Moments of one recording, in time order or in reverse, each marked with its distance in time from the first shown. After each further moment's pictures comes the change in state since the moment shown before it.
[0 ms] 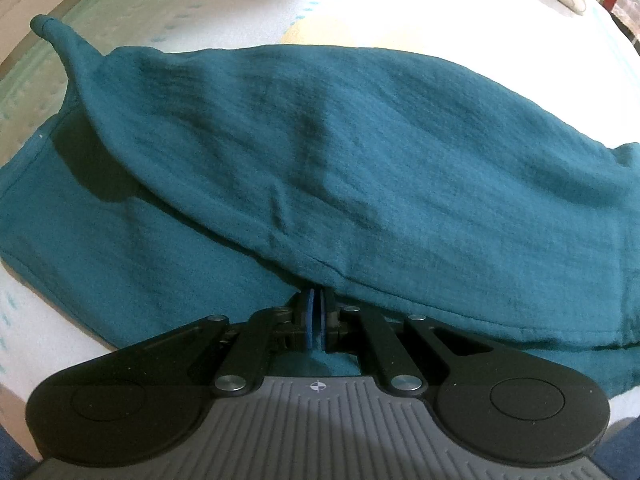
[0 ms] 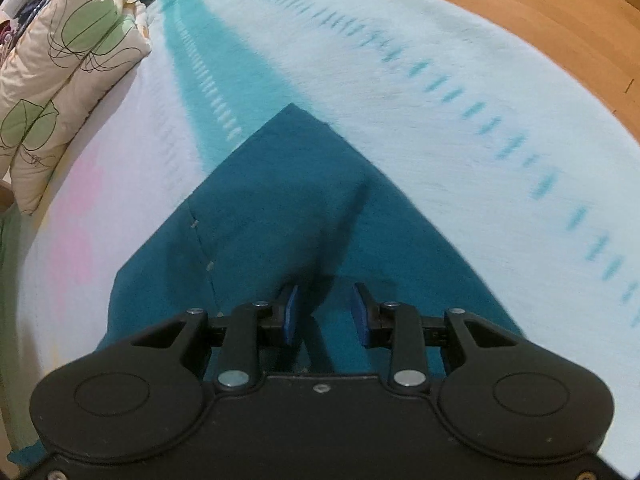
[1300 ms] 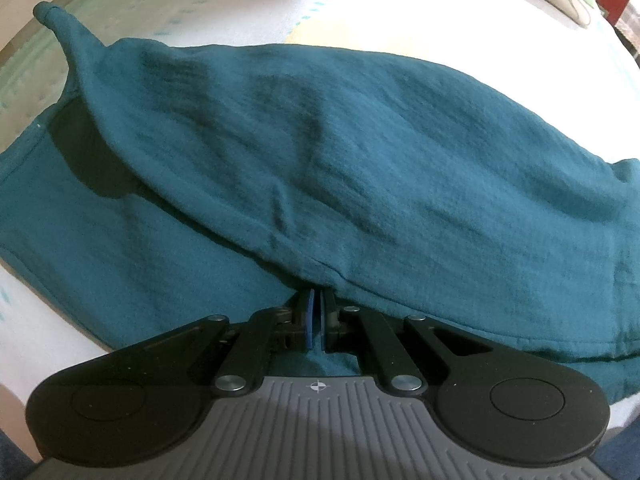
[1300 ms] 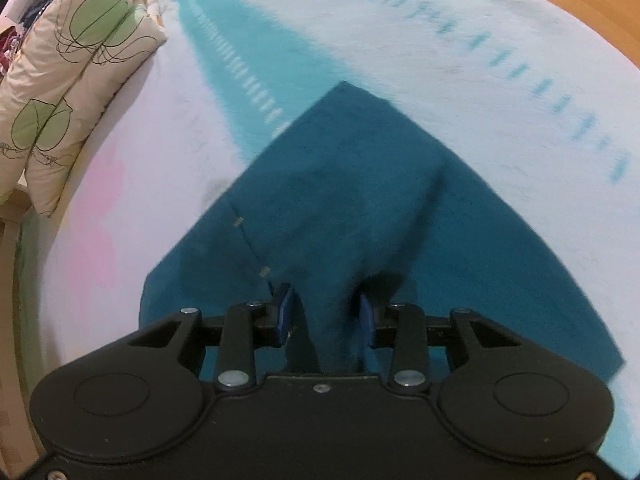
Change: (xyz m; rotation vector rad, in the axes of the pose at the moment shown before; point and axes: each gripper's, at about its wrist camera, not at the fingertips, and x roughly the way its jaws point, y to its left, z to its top) left arm 0.002 0.014 -0.001 -0.035 0.006 -0.028; right arm 0.023 0.025 0.010 0.007 0.021 0.052
